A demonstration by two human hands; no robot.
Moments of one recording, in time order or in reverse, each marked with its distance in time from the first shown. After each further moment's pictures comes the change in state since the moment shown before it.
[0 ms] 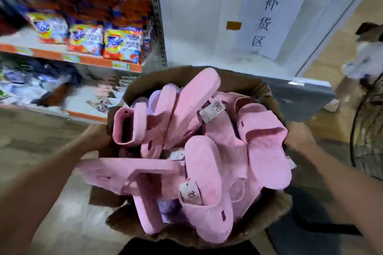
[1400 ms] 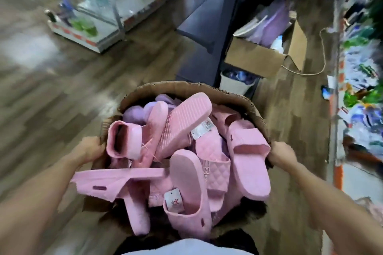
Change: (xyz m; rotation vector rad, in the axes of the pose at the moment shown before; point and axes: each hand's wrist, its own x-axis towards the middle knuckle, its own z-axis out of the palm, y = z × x) left_hand -0.570 -0.377 0.207 -0.852 0.391 -1.628; right_hand -0.428 -0.648 0.145 -0.682 -0.319 -1.707
